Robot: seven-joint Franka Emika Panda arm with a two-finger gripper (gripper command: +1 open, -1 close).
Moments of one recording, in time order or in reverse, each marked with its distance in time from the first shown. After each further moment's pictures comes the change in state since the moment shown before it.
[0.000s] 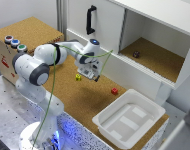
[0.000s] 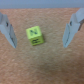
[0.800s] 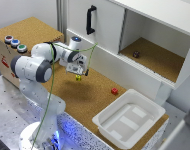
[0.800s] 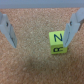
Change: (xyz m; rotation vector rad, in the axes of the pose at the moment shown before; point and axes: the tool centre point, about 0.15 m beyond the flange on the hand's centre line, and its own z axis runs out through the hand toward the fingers) arm 0.045 -0.037 0.039 -0.072 0.062 -0.135
